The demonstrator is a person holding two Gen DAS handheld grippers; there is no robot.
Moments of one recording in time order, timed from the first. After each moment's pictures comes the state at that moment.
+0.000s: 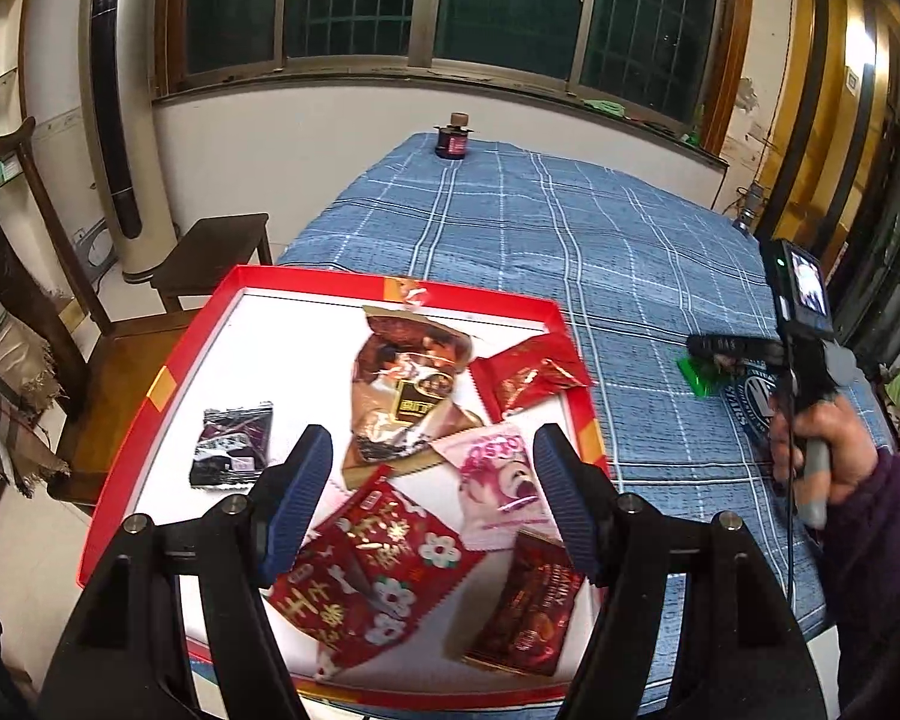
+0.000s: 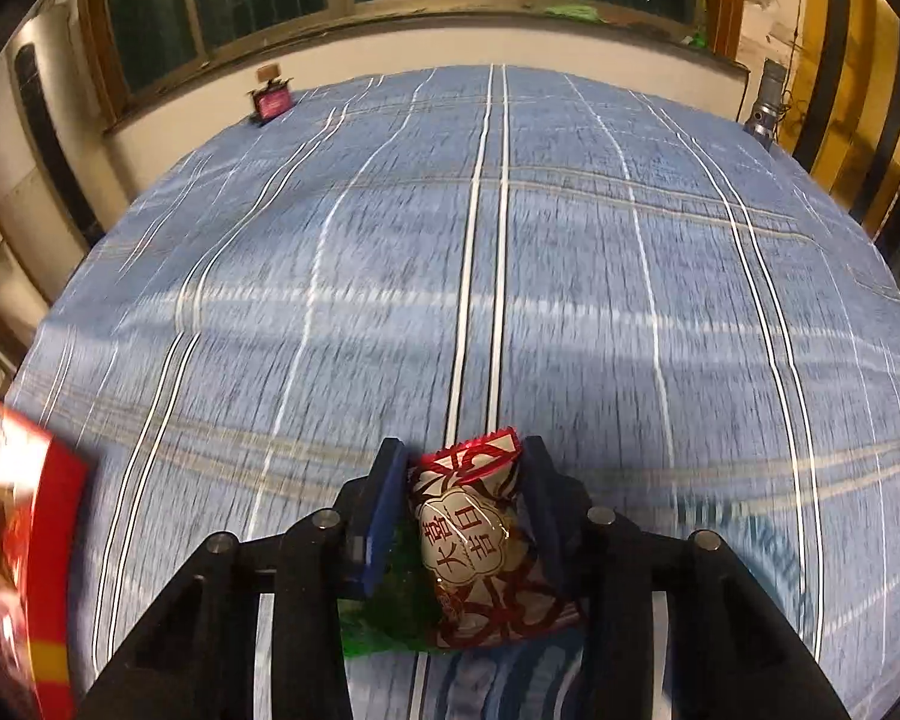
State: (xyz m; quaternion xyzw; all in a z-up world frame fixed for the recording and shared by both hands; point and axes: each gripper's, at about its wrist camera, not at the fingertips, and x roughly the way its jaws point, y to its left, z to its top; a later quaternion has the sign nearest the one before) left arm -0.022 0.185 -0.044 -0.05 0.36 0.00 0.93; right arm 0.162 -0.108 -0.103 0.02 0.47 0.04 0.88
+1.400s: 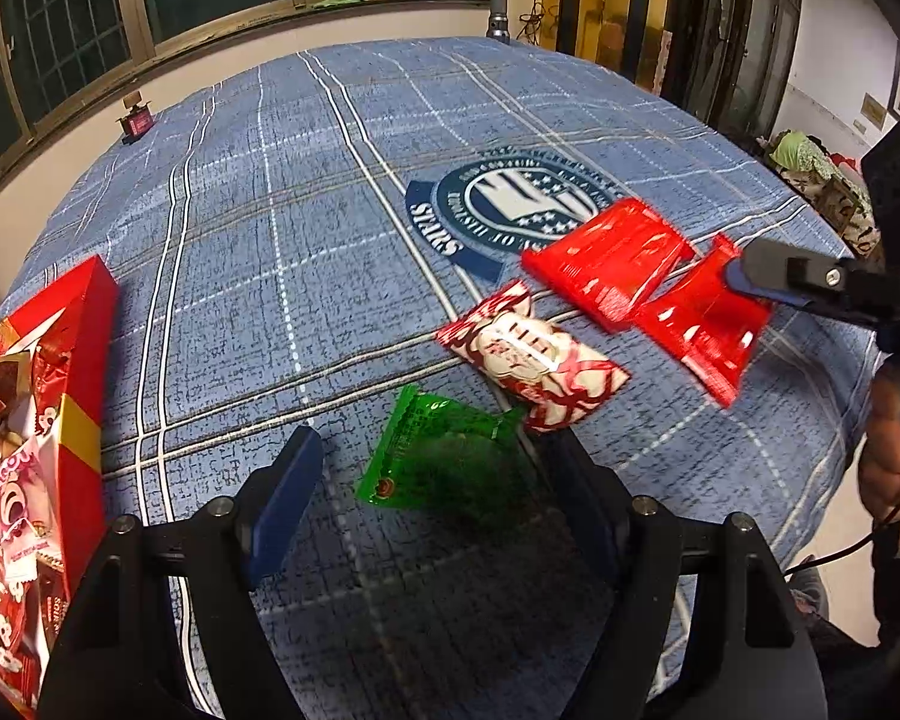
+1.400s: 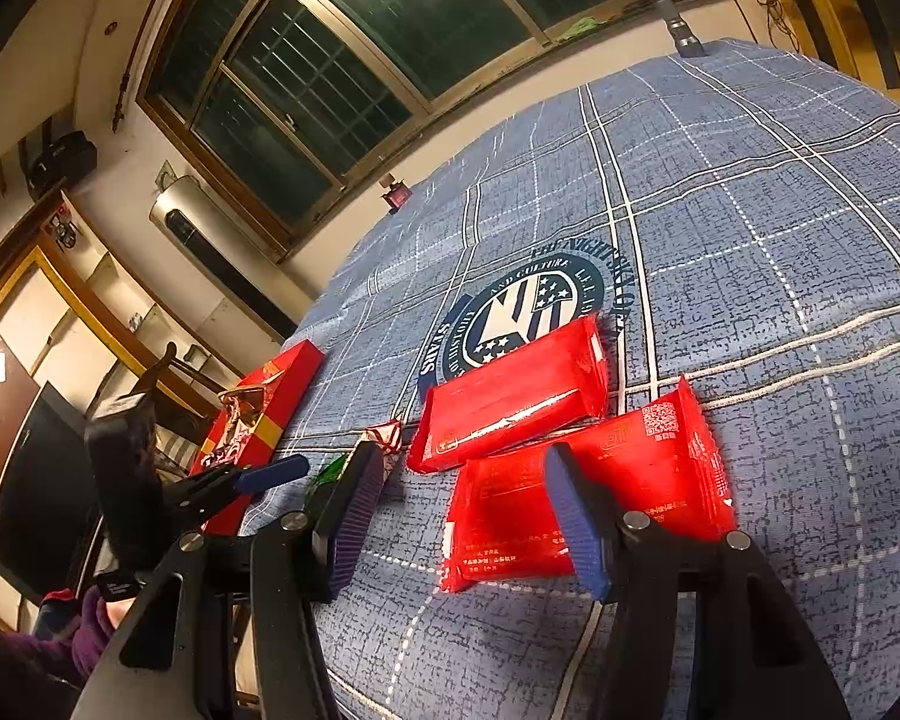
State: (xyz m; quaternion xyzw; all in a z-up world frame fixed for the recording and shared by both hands) left arm -0.016 -0.035 -0.113 0.12 0.43 -0.20 0.87; right arm -0.048 -0.296 -0.104 0.26 0.36 0.23 0.87
